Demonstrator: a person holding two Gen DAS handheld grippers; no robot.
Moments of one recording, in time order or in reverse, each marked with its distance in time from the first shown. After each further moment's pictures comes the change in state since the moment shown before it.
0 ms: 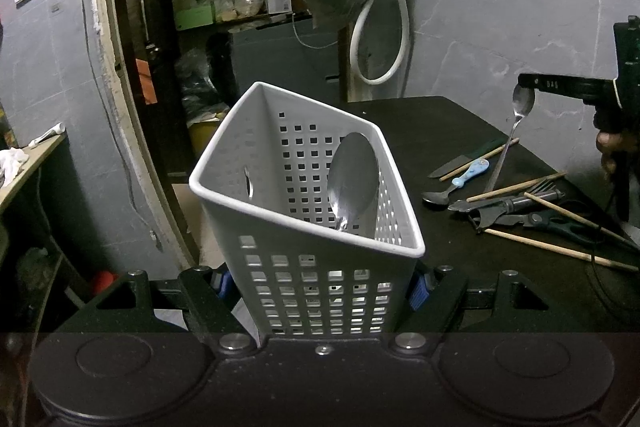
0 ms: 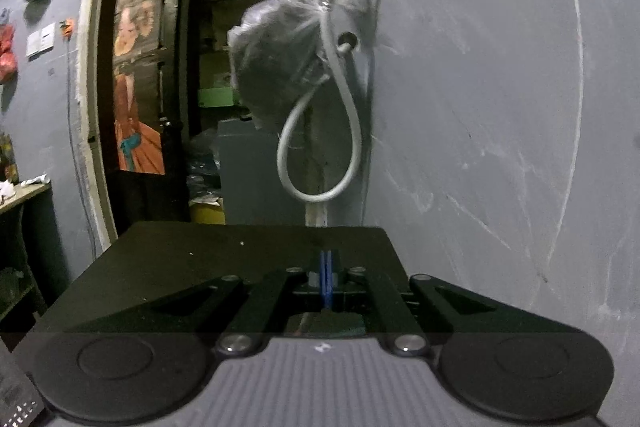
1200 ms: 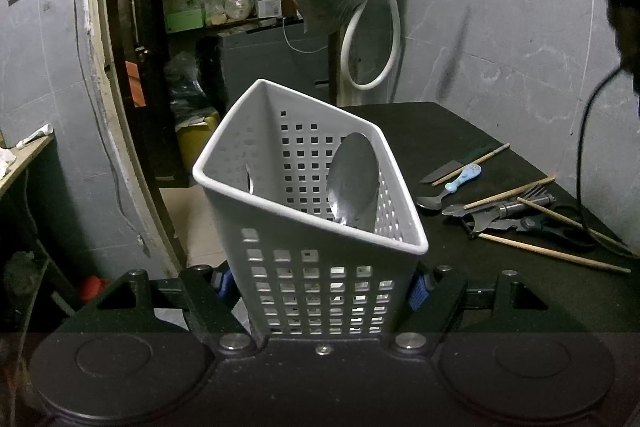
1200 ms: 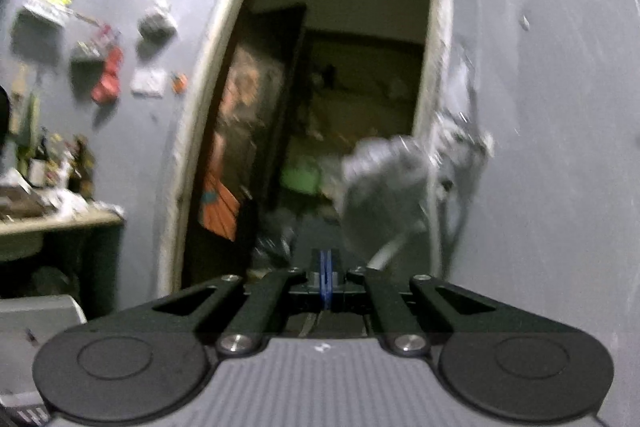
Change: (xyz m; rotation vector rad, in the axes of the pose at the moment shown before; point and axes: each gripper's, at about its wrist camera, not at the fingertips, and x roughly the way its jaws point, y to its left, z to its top) left arm 0.003 0.003 0.000 -0.001 -0.014 -0.039; right arm -0.093 0.084 0.086 -0.238 -0.298 0.219
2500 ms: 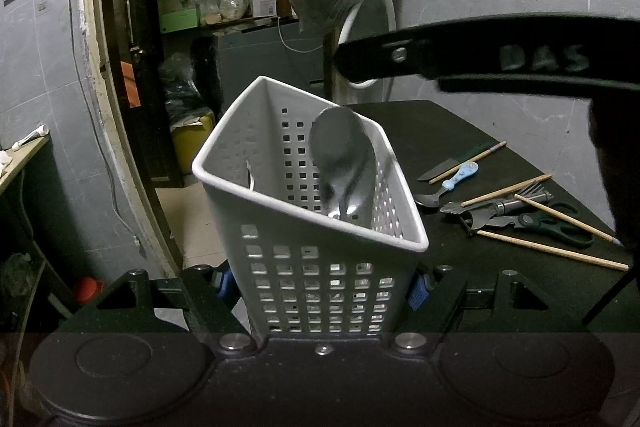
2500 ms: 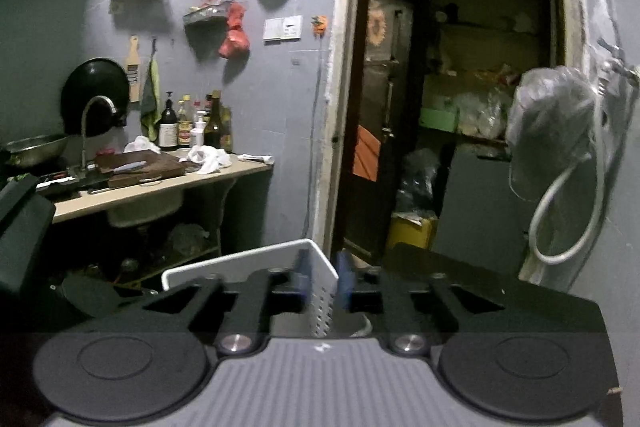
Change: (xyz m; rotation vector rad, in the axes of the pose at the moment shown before) left arm -0.001 0.007 -0.003 0.006 0.001 -0.020; right arm -0.007 0.111 -0.027 0.053 0.217 0.378
